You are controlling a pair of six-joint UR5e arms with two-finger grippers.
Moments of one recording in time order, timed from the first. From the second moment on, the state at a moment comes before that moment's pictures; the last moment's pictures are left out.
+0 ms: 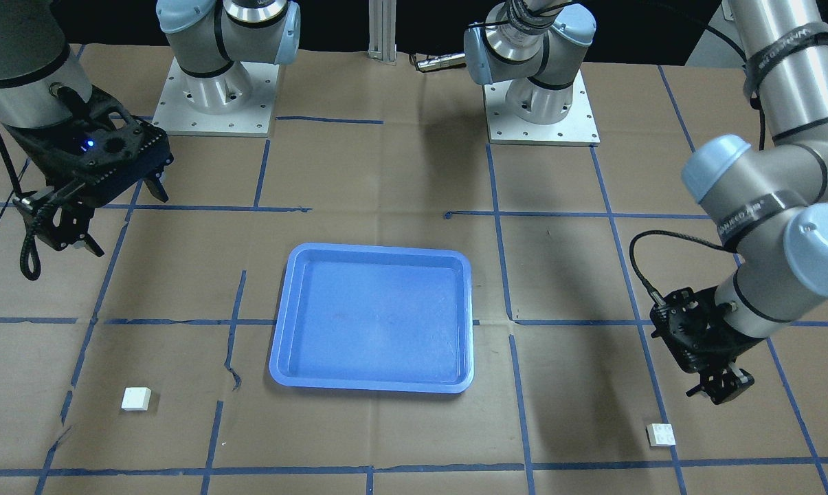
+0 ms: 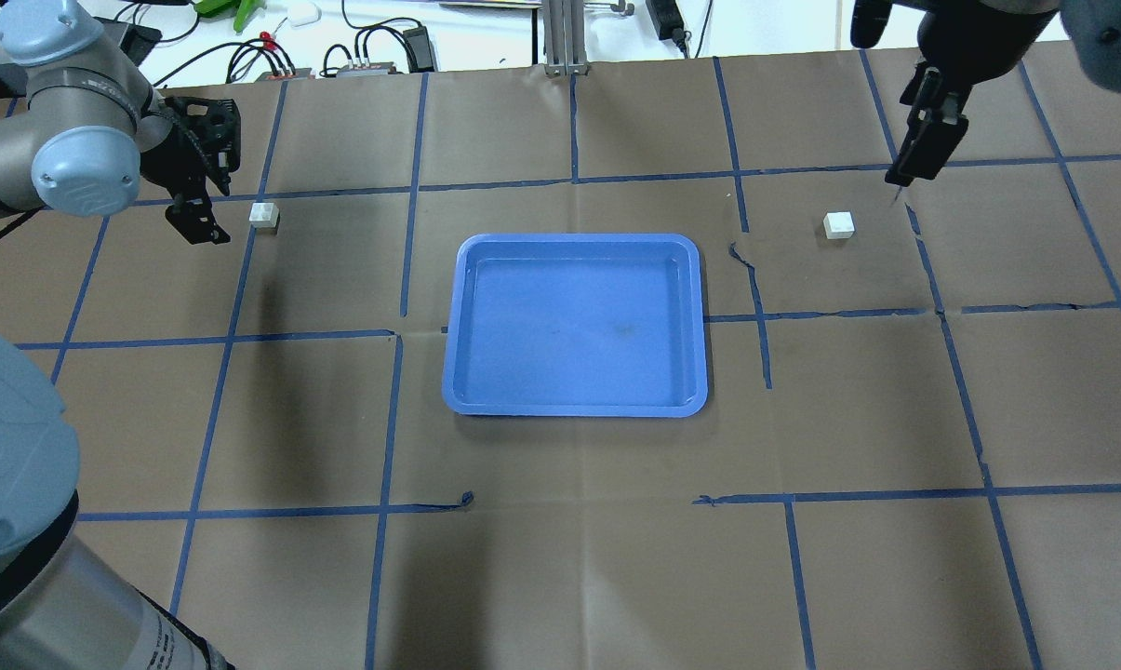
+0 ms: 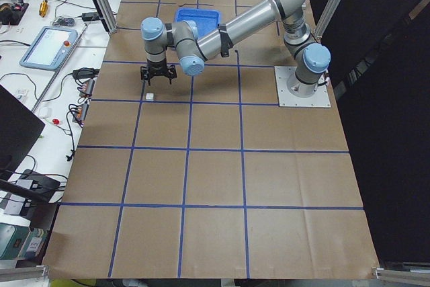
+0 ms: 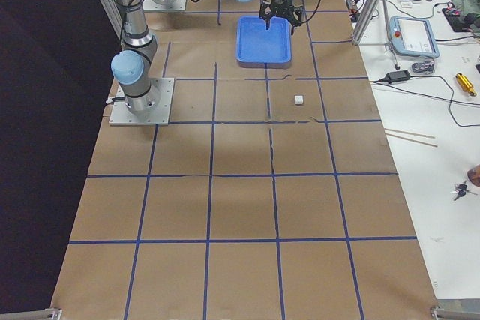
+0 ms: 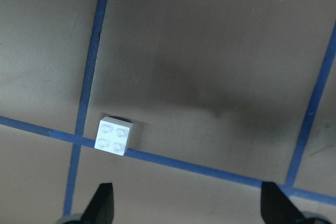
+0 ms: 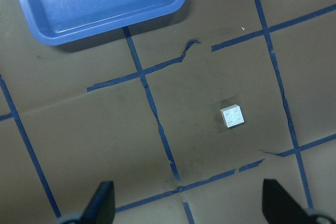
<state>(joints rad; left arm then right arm) -1.25 -2.11 -1.50 -1.02 1.57 1.78 1.41 -1.45 1.48 -1.68 -1.55 -1.45</state>
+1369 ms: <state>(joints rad) -1.25 -2.31 -1.40 -0.95 1.52 1.86 1.17 -1.09 1.47 -1.87 -1.23 -2.04</state>
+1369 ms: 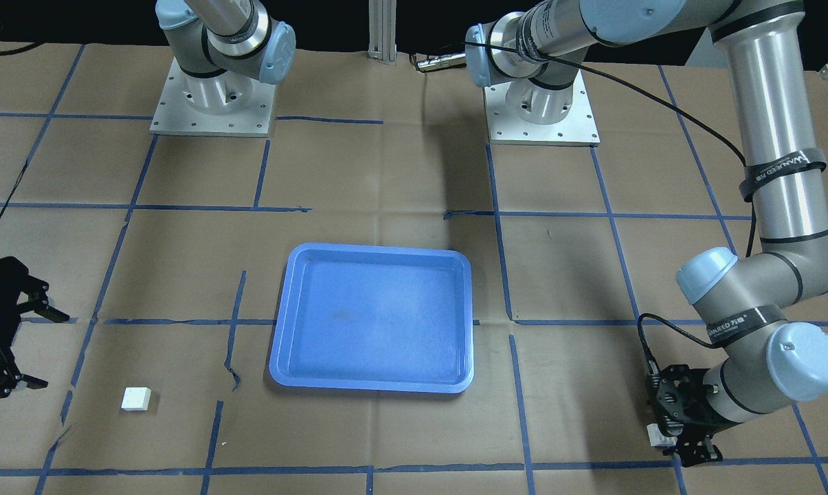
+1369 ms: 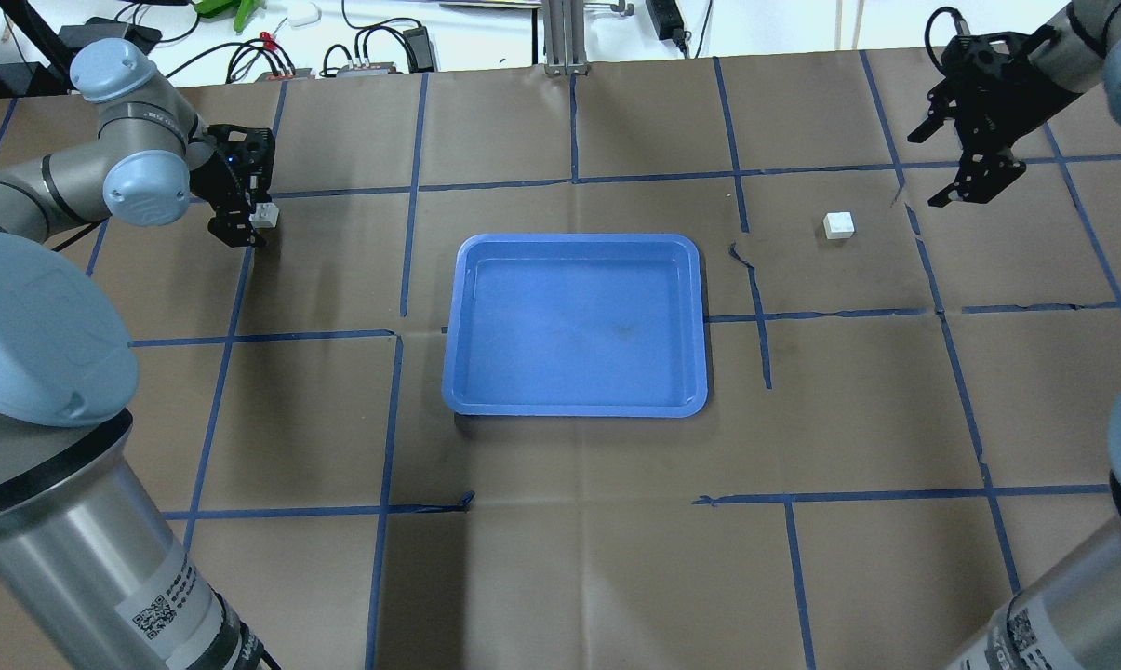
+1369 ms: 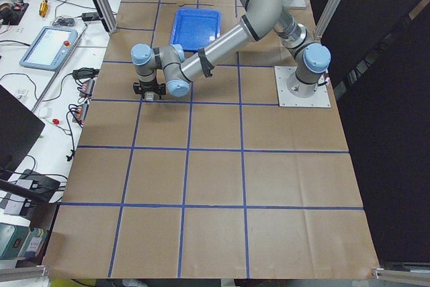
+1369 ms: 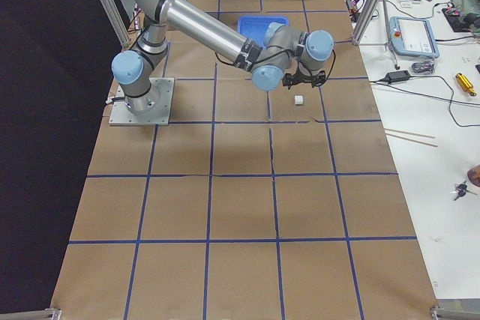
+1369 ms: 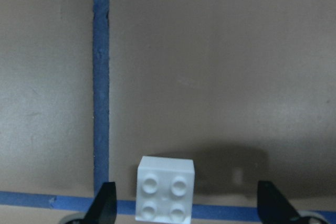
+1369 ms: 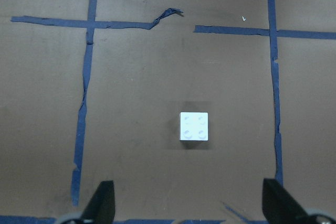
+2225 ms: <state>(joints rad) -1.44 -2.18 -1.42 -1.07 1.52 1.74 1.17 -0.92 1.49 -1.97 -1.12 -2.07</state>
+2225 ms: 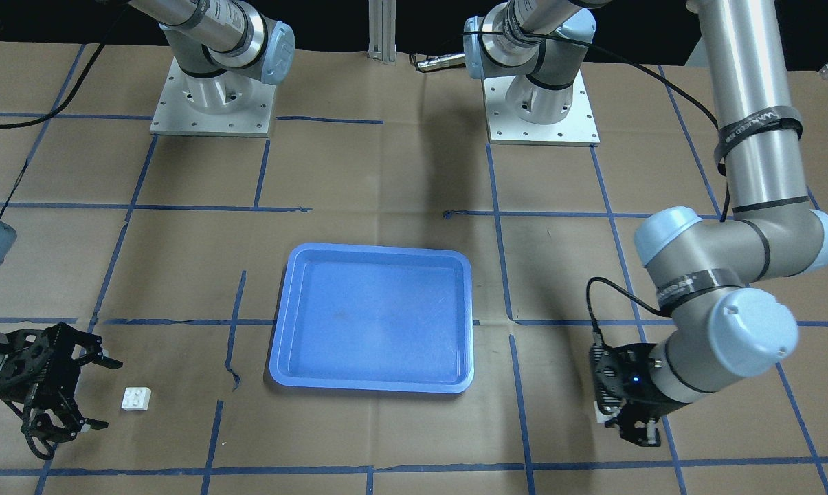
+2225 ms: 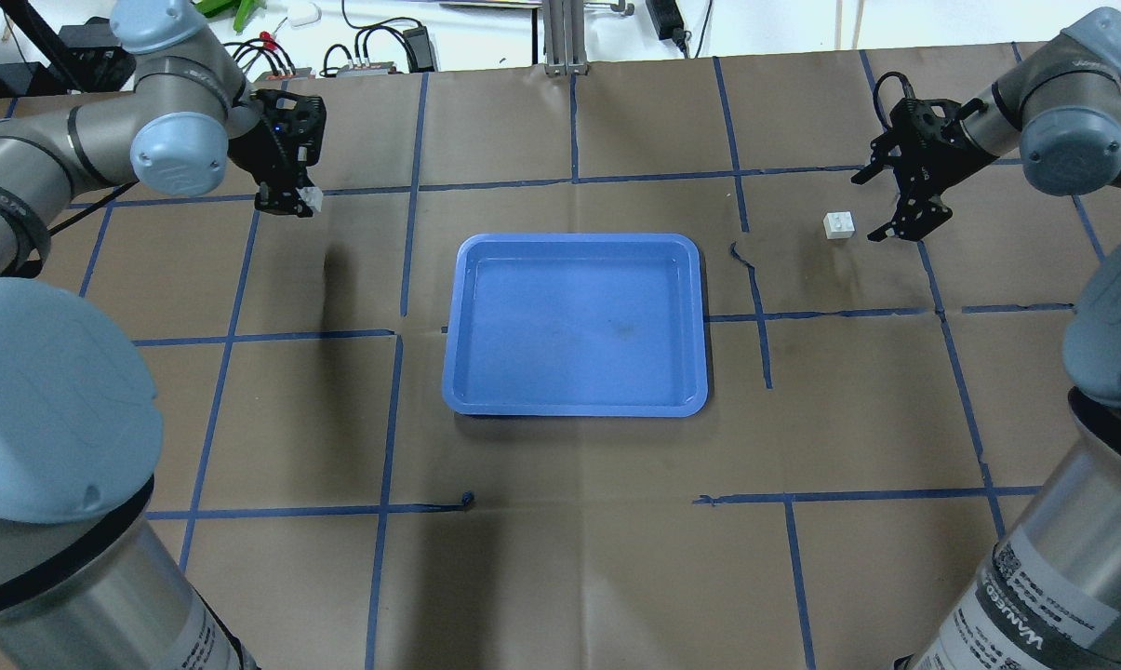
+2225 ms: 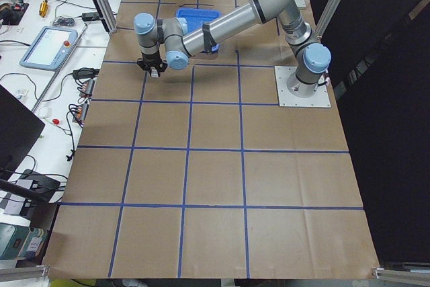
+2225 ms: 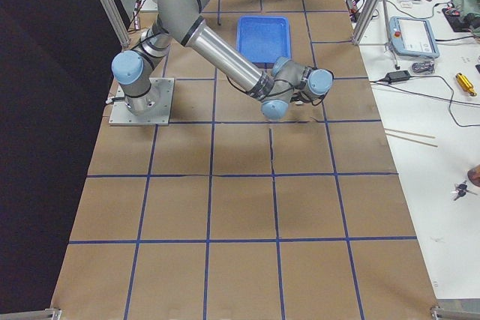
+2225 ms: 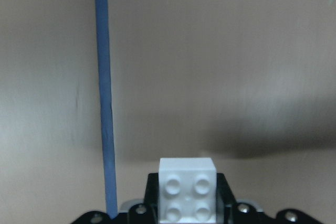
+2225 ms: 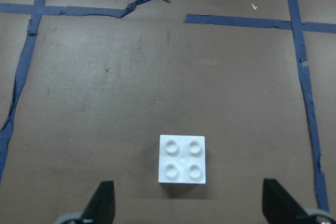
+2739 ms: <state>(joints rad) -1.71 -2.09 -1.52 -1.10 1.52 1.47 1.17 -0.88 1.49 -1.98 -1.09 -2.08</state>
